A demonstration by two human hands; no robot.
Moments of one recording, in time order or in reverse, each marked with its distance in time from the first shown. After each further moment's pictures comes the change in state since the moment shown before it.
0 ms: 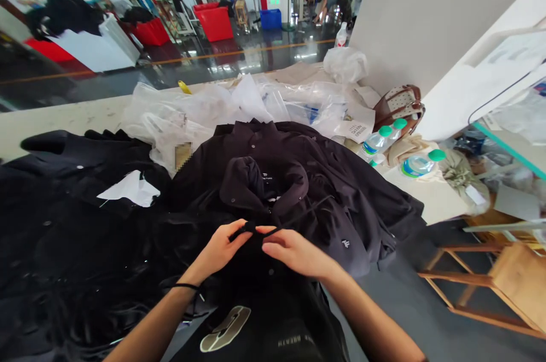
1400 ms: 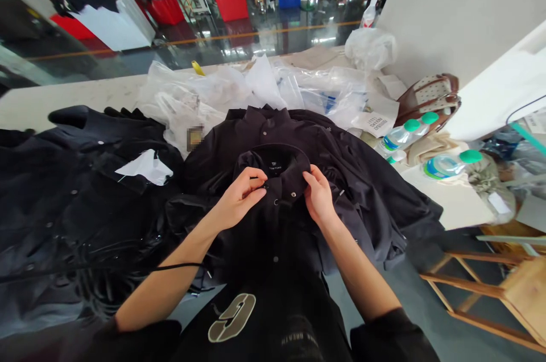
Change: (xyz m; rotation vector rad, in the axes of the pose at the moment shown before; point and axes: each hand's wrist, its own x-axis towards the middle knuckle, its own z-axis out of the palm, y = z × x) left_hand 0.042 0.050 -0.019 -0.286 -0.015 0.083; right_hand 0.082 -0.003 -0.043 0.296 0.540 -0.294
